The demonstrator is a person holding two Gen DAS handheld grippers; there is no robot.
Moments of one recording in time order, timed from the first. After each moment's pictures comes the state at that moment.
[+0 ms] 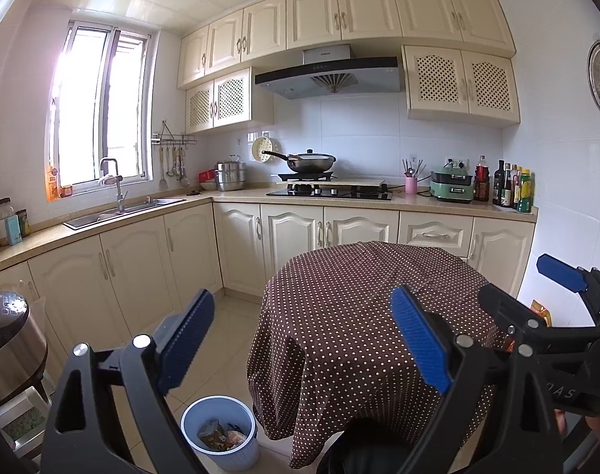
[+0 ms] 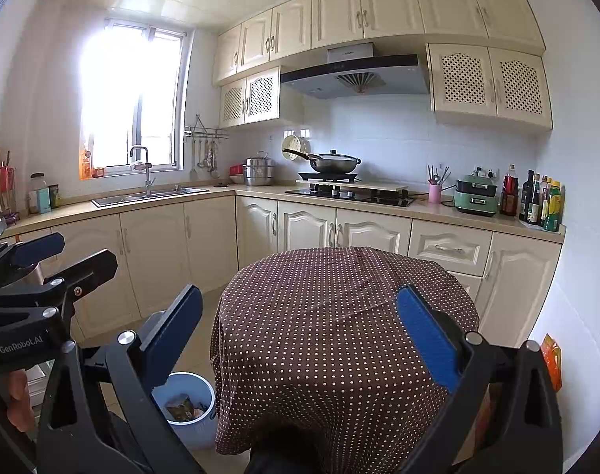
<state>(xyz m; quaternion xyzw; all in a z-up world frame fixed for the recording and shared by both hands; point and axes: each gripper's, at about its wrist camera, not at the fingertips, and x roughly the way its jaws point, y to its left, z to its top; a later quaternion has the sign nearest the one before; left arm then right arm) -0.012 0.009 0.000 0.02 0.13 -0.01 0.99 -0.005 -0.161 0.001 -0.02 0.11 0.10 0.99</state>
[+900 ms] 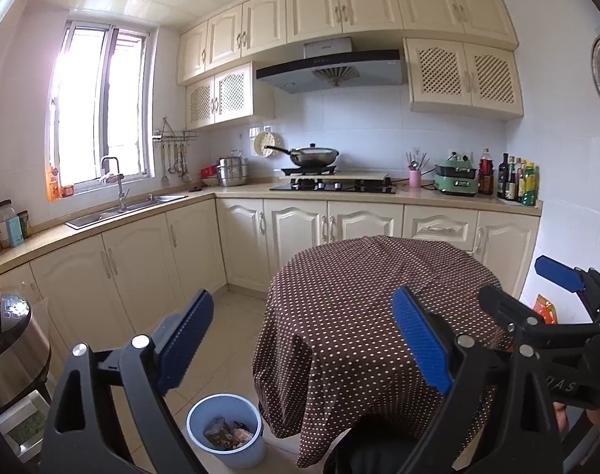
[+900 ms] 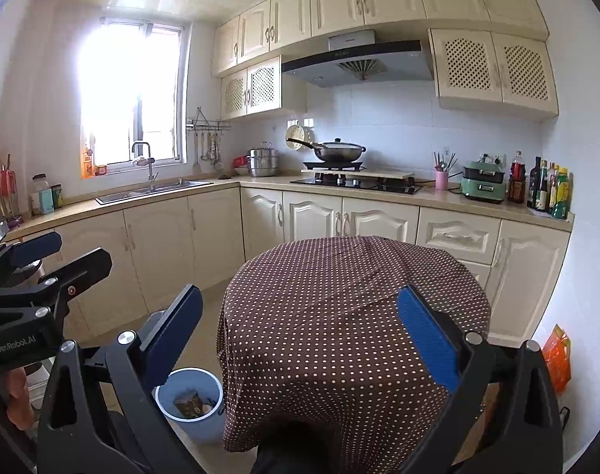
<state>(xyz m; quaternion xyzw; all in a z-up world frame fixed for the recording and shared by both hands) 0.003 0.017 -0.002 0.03 0.14 0.00 0.99 0.017 -0.159 -0.010 0.00 0.14 0.11 0.98</state>
